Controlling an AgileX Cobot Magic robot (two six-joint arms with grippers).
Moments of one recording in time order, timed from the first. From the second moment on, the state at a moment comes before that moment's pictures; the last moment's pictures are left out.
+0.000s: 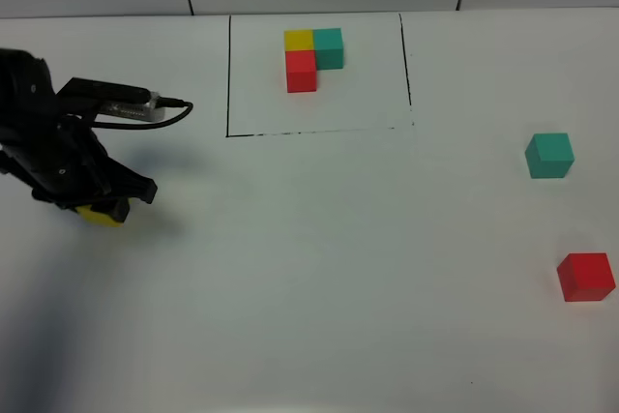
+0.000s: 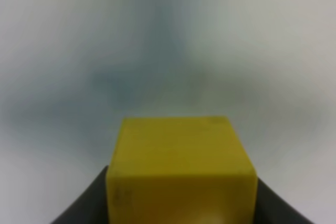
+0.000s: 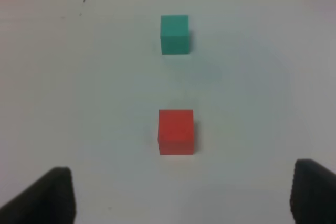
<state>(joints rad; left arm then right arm) -0.18 1.83 -1.06 0.01 0.66 0.07 0.00 0.05 -0.50 0.05 1.06 0.01</state>
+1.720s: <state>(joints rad) -0.61 2.56 -2.24 0.02 1.19 0.89 0.00 0.05 -0.50 0.05 1.06 0.01</state>
